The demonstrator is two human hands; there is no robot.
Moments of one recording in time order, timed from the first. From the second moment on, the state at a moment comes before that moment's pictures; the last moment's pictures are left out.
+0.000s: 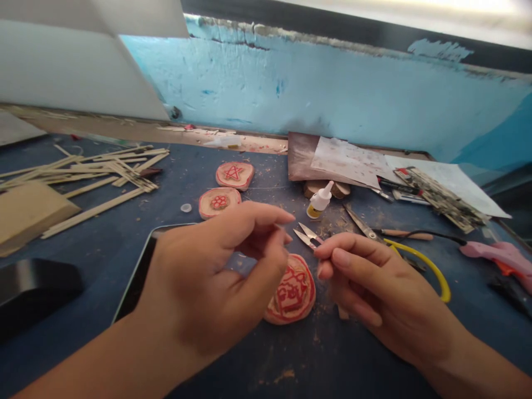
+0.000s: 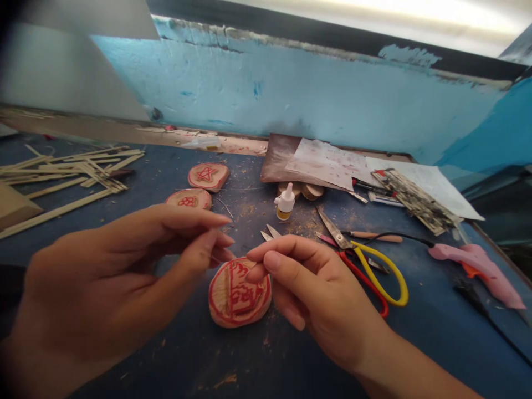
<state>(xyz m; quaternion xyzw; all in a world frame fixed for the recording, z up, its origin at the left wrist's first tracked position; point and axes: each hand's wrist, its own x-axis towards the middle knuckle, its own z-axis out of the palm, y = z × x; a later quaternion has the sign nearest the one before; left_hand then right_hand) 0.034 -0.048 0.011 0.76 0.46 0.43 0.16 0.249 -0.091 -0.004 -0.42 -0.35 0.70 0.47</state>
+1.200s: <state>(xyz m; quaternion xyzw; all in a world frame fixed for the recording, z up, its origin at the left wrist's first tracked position) 0.040 -0.059 0.017 0.82 0.27 0.45 0.24 0.249 -0.080 -0.022 -0.33 -0.32 0.80 0.38</state>
